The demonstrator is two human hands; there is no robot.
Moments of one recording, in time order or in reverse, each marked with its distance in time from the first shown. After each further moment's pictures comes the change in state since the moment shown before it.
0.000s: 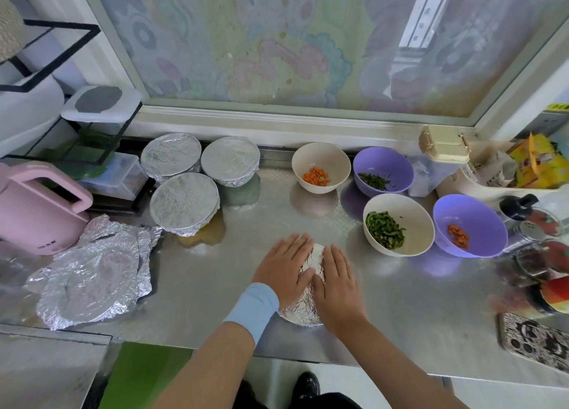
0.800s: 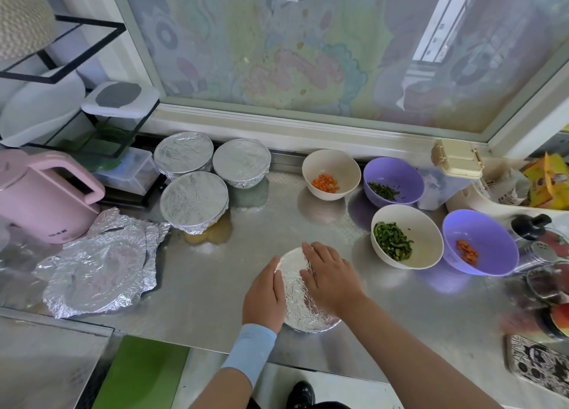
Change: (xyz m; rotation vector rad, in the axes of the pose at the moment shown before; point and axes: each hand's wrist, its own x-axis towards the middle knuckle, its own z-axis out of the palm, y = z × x) left_hand -0.053 0.009 0.020 -0.535 0.414 -0.585; right_hand 0.045 -0.017 -0.022 -0.250 -0.192 -0.266
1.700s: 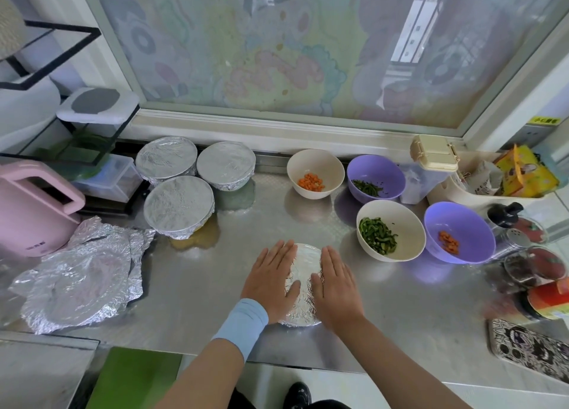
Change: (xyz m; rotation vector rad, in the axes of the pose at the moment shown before) left_hand 0.034 0.013 0.005 0.497 -0.316 0.523; right_hand -0.035 0.014 0.034 0.197 0.165 0.280
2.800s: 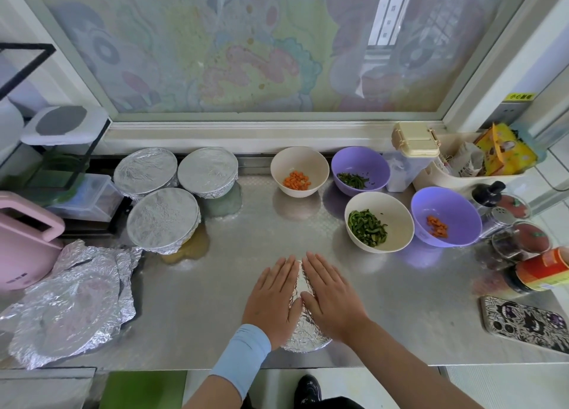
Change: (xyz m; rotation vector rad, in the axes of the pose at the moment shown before) left_hand -0.018 0.018 0.010 0.061 -0.120 0.040; right_hand -0.014 0.011 -0.010 -0.078 -0.080 -0.236
